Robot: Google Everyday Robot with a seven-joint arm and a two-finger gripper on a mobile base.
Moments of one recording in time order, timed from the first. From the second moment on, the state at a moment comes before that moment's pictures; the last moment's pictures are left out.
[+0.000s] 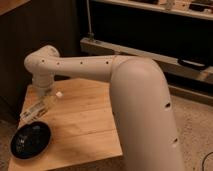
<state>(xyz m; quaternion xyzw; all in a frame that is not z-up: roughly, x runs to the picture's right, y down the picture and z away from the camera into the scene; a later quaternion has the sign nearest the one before) -0.314 0.047 0.701 -0.26 -0.25 -0.27 0.89</state>
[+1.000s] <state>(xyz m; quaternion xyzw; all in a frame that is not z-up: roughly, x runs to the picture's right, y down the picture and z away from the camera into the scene) -0.338 0.114 0.678 -0.27 -0.25 -0.31 0.88</state>
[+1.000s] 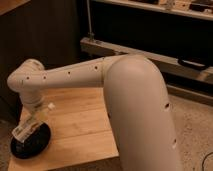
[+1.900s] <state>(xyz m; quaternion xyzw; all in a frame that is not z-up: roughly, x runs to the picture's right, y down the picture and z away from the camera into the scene) -0.363 0.178 0.714 -0.31 -0.23 -0.31 0.87</state>
